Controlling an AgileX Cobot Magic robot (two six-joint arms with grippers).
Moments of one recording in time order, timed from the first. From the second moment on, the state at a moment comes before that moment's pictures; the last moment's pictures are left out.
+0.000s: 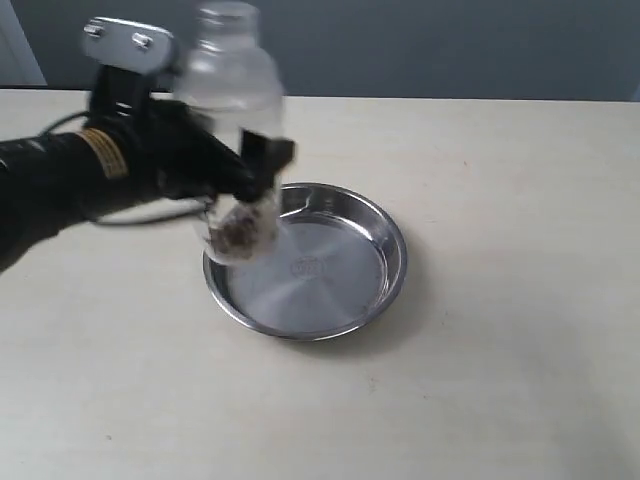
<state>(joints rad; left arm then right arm) -0.48 1.38 -0.68 -0.05 -0.23 -0.19 -0.10 0.01 0.00 0.20 0.31 -0.03</state>
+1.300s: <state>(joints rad) -0.57 1.40 -0.69 -0.03 -0.21 -0.09 -0.10 0.01 0.00 0.20 0.31 -0.02</state>
